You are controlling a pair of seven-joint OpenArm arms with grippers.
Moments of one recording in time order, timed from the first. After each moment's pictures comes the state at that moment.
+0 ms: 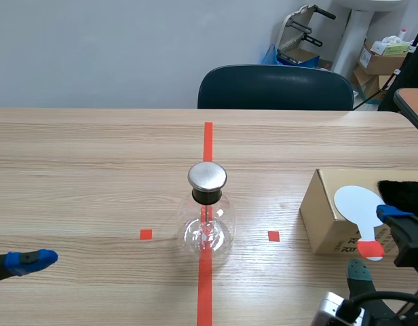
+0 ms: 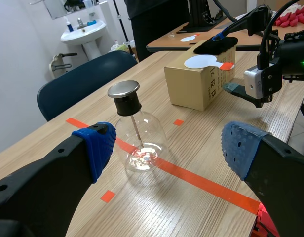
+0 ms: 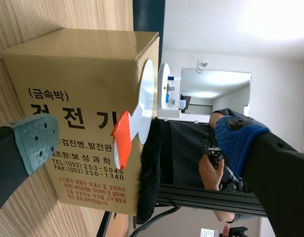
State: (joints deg) left arm 43.4 -62.1 35.9 104.4 -9.1 16.1 -56.2; right arm -34.4 2.3 13.8 79.1 -81.8 -38.5 24.5
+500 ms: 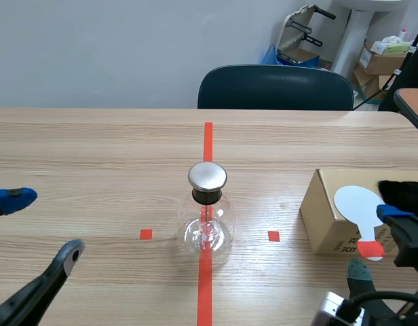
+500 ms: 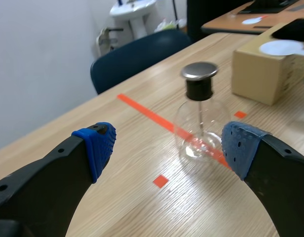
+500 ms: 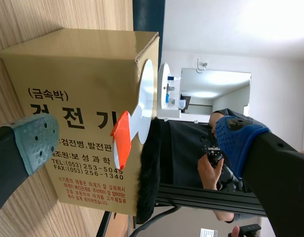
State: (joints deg) left arm 38.2 -62.1 29.6 104.3 -23.7 13.9 -48.2; right arm -34.4 2.3 13.8 79.1 -81.8 -38.5 24.5
